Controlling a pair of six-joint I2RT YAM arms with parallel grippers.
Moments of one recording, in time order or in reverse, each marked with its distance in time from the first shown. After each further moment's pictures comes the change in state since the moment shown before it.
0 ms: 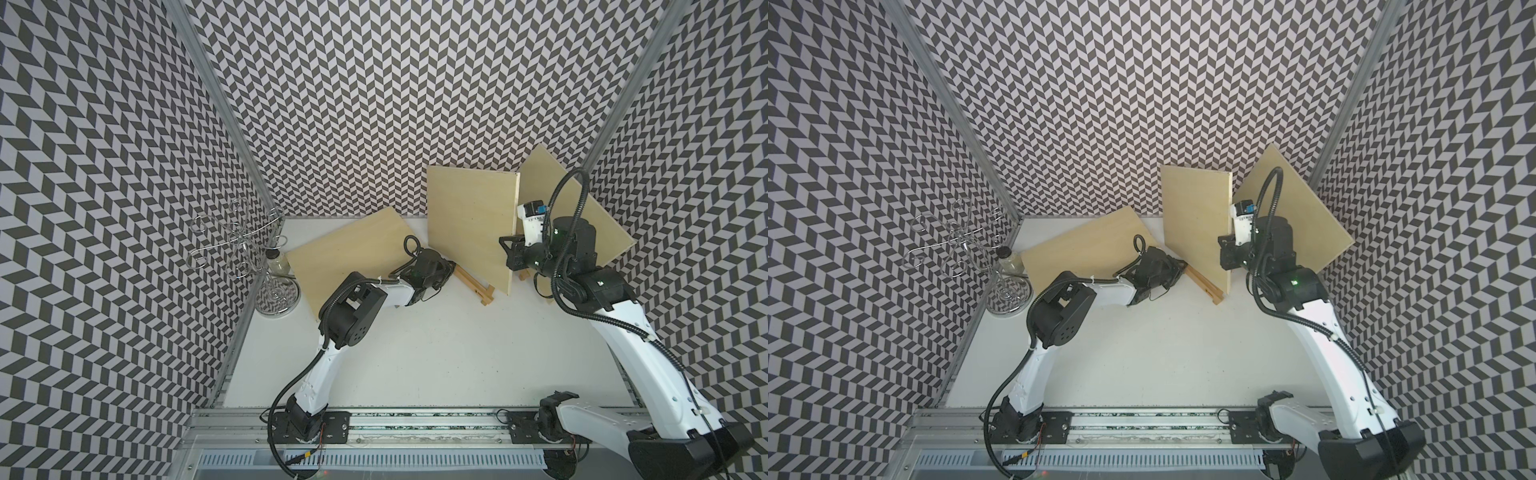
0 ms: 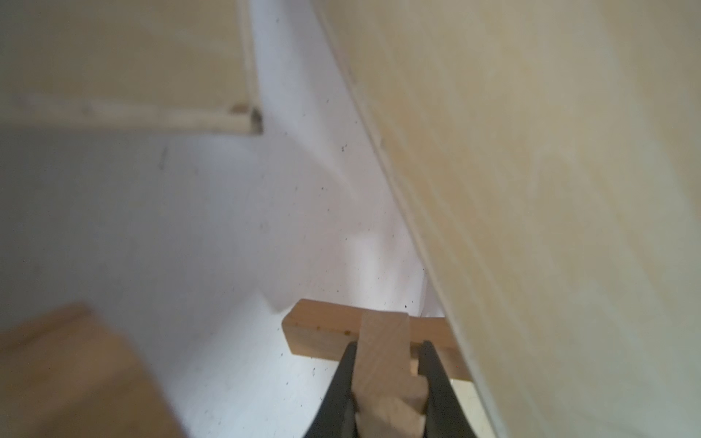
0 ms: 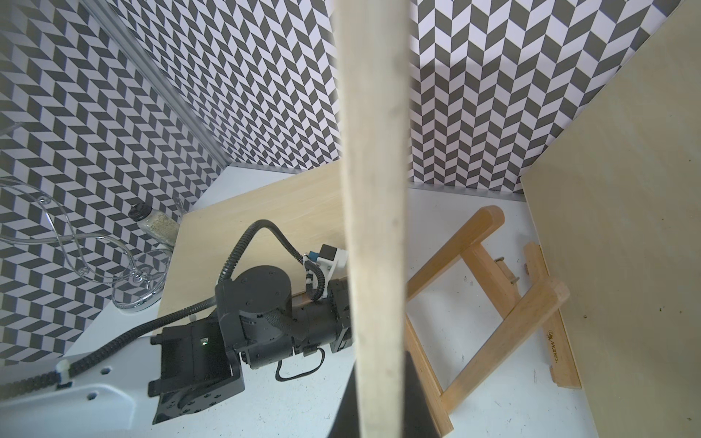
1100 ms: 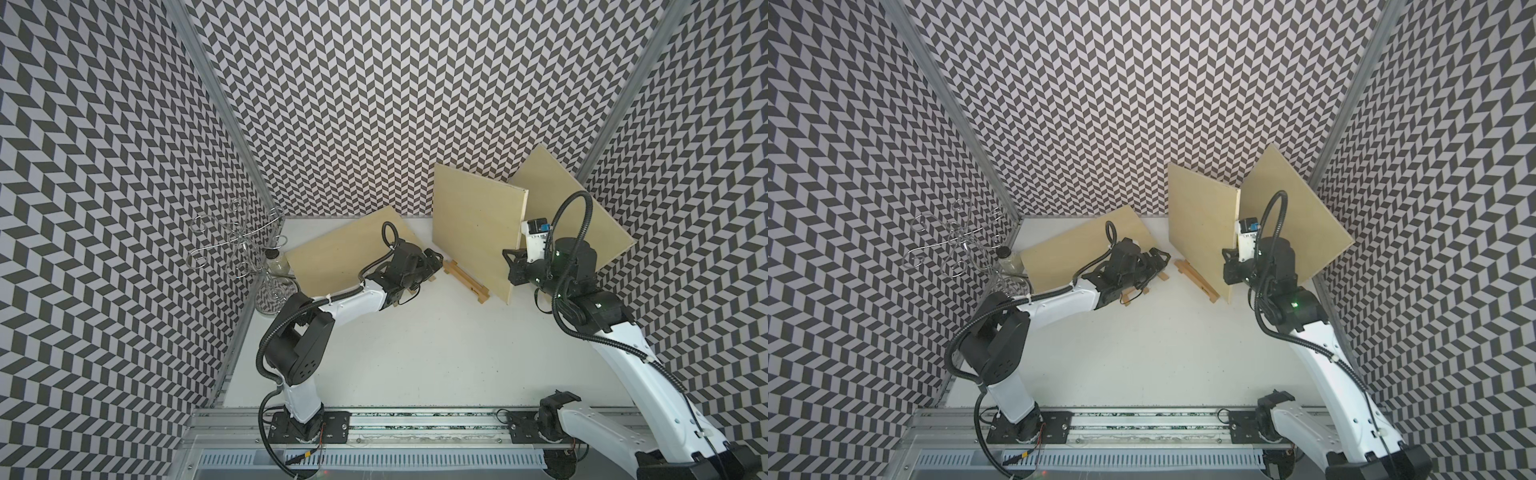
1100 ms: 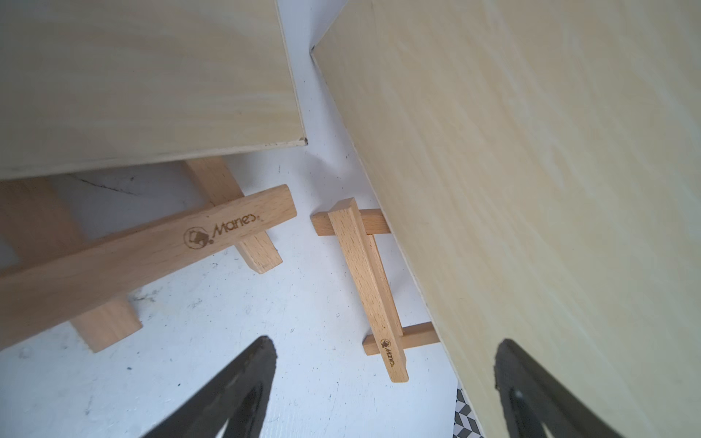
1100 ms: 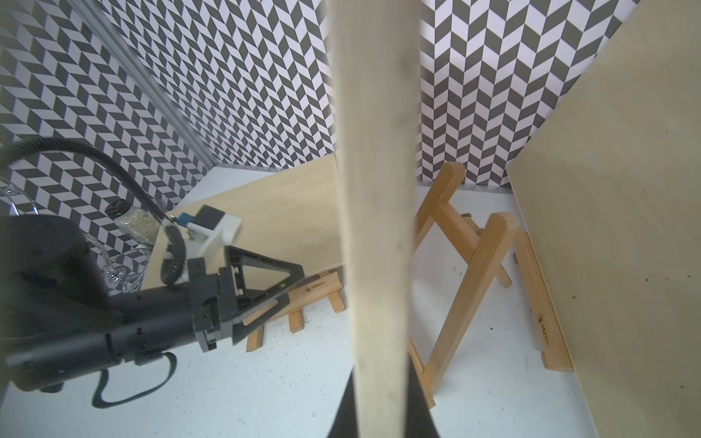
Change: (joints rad) left arm 0.021 -0.501 -0.274 -0.305 -0.059 0.227; right arm -0.002 -0.145 -0.244 0.134 0.035 0.000
